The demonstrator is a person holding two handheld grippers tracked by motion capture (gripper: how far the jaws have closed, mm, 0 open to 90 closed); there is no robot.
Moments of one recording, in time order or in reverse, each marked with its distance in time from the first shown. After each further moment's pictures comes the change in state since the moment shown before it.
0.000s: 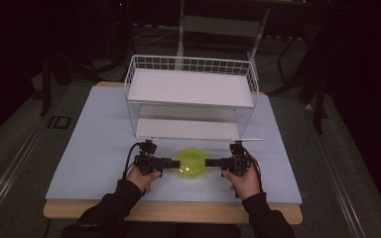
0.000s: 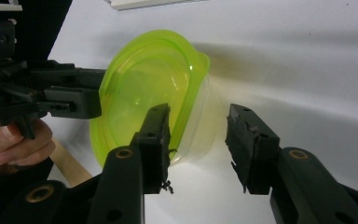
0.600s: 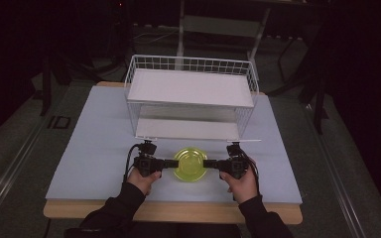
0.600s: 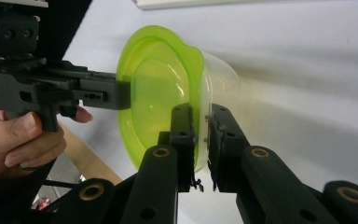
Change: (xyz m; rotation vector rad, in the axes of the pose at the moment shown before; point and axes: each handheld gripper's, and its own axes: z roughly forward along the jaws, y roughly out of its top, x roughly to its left) left arm -0.019 -0.001 -0.014 -0.037 0.017 -0.028; right arm 0.026 -0.006 -0.008 -0.030 0.021 -0.065
